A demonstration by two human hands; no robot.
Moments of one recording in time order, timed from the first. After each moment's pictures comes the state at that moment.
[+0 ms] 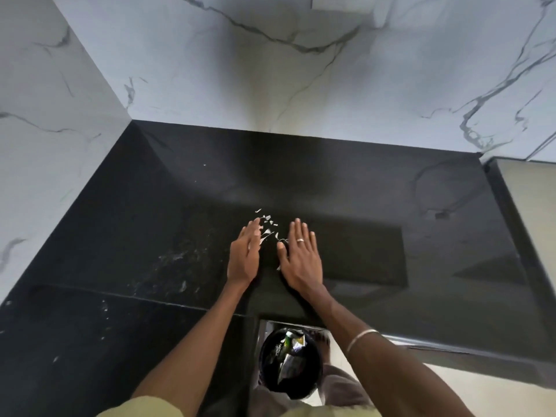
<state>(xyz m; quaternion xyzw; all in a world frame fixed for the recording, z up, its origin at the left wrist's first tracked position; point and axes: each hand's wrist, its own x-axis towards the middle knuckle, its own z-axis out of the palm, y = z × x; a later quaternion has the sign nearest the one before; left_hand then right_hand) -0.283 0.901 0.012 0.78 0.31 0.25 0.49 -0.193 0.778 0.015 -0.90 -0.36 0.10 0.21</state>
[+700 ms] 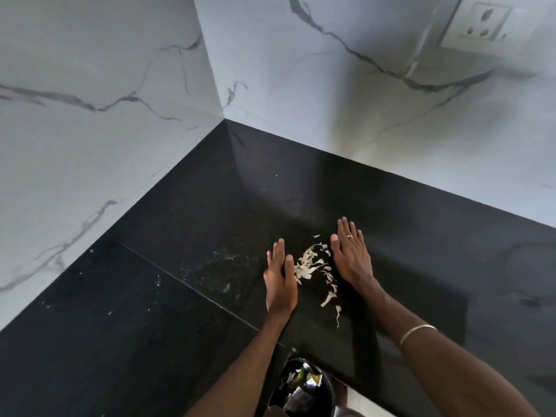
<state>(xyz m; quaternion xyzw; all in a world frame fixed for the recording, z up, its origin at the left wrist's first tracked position) -0.289 0.890 0.016 0.65 0.48 0.37 0.46 -0.102 0.857 0.018 -0.84 -0.48 0.14 0.19</state>
